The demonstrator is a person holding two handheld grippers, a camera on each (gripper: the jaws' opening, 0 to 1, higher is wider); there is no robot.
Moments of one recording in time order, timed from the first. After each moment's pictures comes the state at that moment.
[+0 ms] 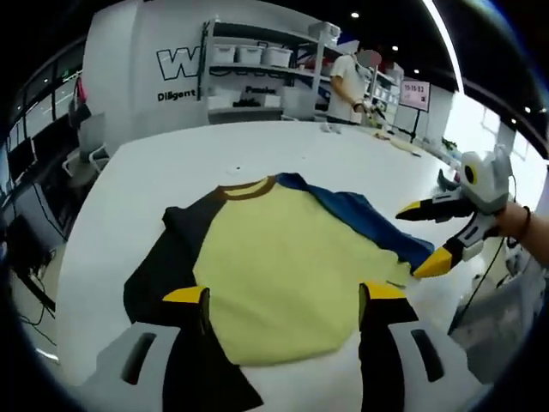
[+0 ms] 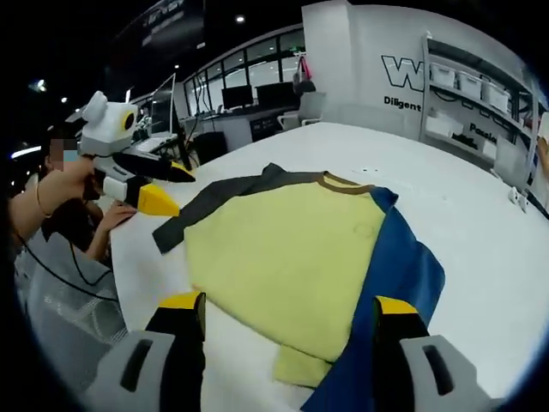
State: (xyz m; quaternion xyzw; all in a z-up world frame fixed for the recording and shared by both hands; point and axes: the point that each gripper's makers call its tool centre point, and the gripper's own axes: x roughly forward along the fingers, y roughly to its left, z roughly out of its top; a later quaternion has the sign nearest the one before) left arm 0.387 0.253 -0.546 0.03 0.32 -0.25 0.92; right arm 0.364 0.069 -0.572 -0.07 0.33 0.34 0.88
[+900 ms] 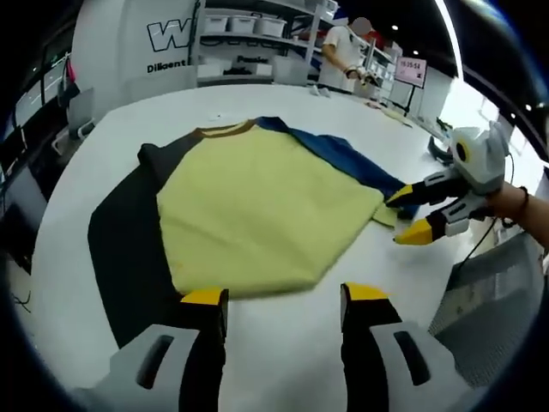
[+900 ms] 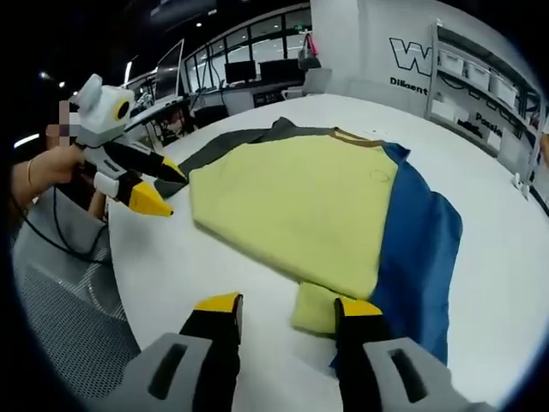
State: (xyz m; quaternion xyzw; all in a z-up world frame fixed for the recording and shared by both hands) left arm 0.331 0.238 -0.614 0.04 0.38 -0.27 0.88; right arm 0.323 0.061 -0.631 -0.11 0.37 0.33 0.86
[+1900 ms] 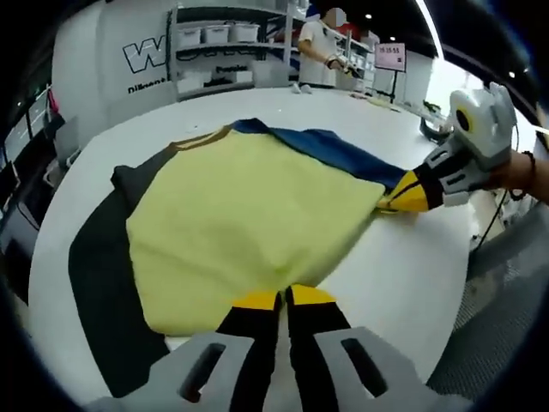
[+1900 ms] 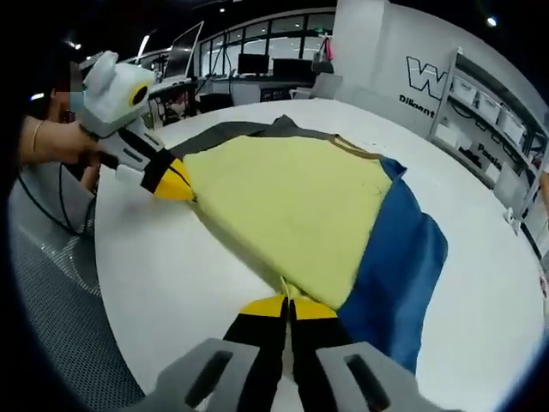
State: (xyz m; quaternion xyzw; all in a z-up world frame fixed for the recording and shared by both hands) left arm 0.347 0.208 -0.628 0.08 0.36 -0.29 0.88; right arm 0.336 0.049 -0.625 -0.19 0.34 0.33 0.86
